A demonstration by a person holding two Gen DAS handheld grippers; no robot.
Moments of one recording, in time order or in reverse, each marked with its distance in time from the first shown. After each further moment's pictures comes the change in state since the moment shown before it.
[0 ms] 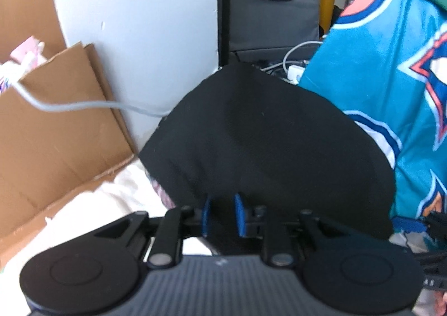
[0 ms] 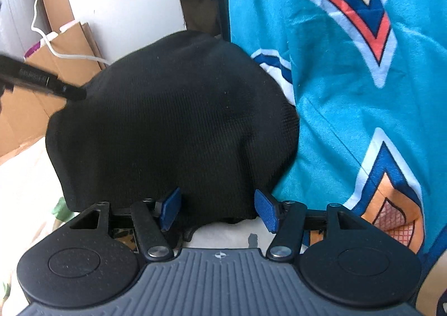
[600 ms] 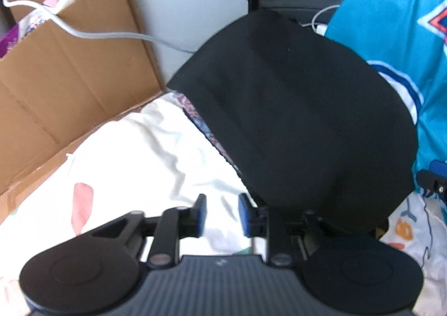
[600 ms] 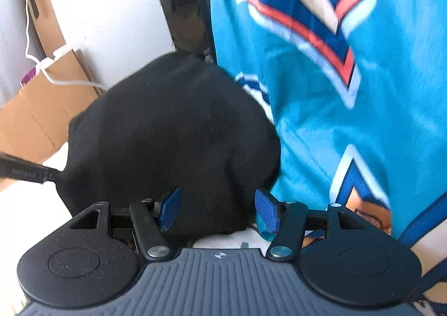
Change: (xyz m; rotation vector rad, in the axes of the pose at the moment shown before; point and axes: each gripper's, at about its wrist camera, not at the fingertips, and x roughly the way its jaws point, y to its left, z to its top) left arm -0.011 -0.001 -0.044 -0.070 0.150 0.129; right arm -0.033 -0.009 0.022 0.069 -0.027 -0.006
